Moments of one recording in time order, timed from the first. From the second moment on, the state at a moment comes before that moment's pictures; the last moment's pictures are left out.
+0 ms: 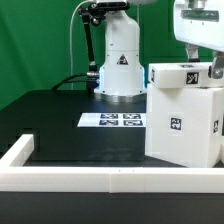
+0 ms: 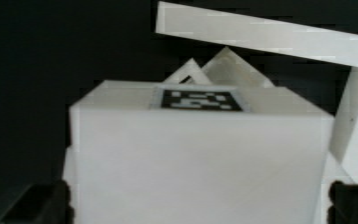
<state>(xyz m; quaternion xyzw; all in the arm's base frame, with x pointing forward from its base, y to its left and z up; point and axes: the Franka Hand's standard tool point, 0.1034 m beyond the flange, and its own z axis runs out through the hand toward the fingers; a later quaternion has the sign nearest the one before) 0.539 0.109 0.156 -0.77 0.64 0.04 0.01</state>
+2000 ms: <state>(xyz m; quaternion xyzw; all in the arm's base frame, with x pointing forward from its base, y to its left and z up) 0.555 0.115 0.185 -0.95 -0.31 -0.02 0.02</state>
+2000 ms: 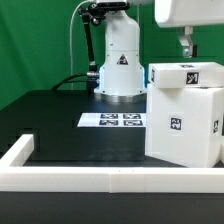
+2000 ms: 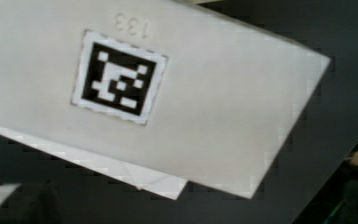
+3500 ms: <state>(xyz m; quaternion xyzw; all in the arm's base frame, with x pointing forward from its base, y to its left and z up) 0.542 0.080 0.164 -0.62 -0.78 0.03 -0.02</state>
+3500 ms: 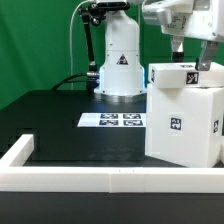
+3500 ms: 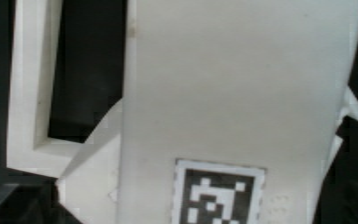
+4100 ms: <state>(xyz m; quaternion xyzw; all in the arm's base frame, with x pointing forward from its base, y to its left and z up) 0.539 0.079 0.156 -0.64 -0.76 0.03 -0.02</state>
